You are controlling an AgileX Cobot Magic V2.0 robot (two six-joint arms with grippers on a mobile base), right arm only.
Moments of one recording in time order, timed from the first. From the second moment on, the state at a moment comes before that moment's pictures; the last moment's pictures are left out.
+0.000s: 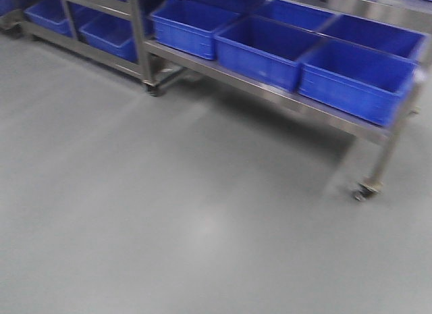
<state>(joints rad) -0.21 0.10 -0.36 0.41 0.54 -0.54</state>
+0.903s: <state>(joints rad) -0.21 0.10 -0.36 0.41 0.54 -0.54</state>
